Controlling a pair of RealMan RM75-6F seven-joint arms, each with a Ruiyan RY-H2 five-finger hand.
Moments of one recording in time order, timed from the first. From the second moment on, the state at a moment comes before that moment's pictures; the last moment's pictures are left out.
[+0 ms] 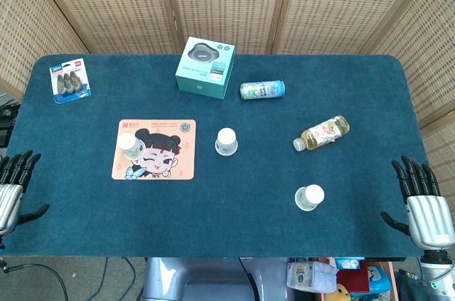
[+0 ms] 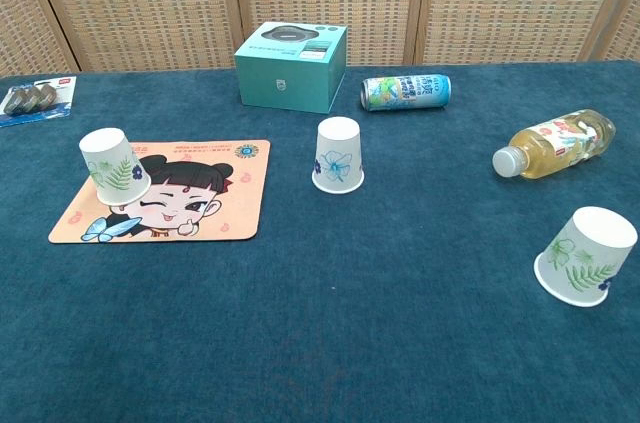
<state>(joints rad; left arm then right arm) -0.11 -1.11 -0.03 -1.59 1.48 1.44 0.09 0.06 -1.15 0.07 -1.59 -1.56 1.56 -0.08</state>
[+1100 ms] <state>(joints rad) -0.59 -1.40 -0.18 -1.17 1.38 0.87 0.07 0.09 -1.15 0.11 -1.52 -1.46 1.48 -0.02</state>
